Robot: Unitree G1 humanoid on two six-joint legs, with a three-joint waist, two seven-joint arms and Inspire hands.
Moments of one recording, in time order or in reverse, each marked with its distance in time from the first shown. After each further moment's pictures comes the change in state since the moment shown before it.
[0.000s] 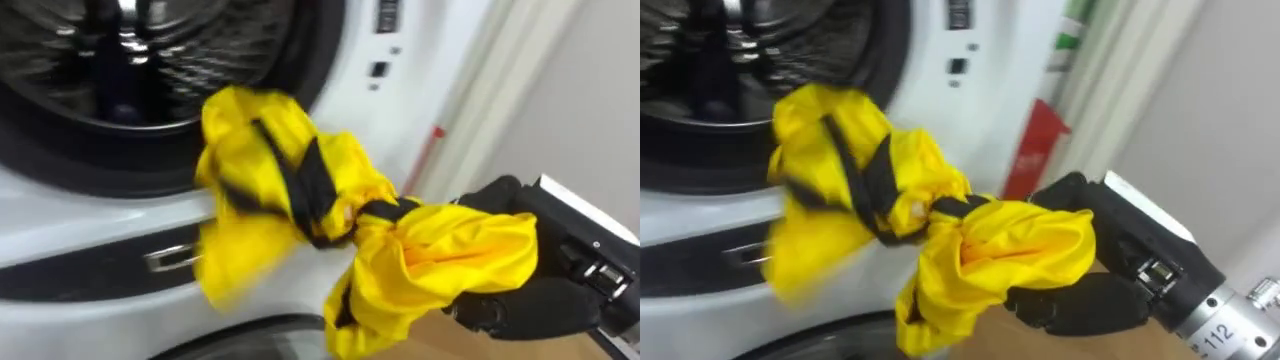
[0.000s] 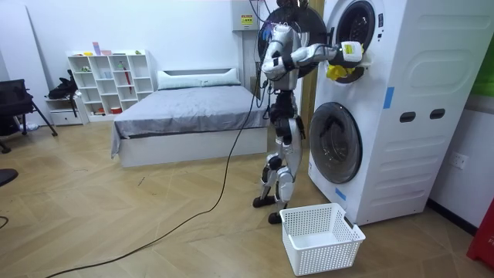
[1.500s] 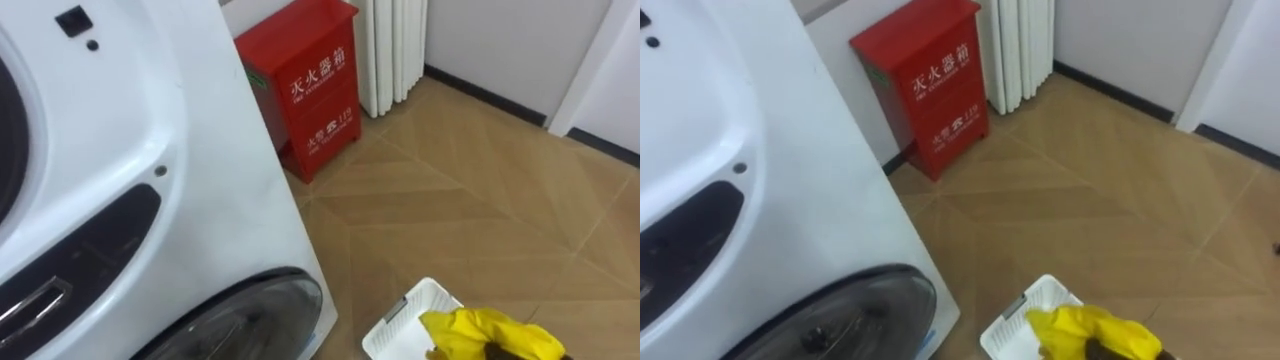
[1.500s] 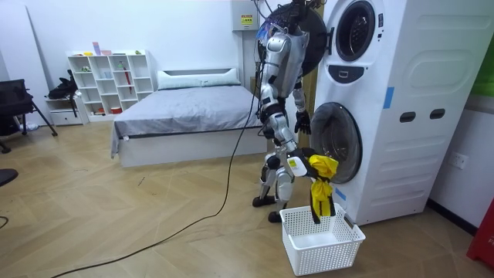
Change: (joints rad) left arm -0.109 -0.041 -0.310 0.037 -0.276 -0.033 -0.041; right arm -0.265 0.147 0.102 1.343 0.174 -0.129 -0.511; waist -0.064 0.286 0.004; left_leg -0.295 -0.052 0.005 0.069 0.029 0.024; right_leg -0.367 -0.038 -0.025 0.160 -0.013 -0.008
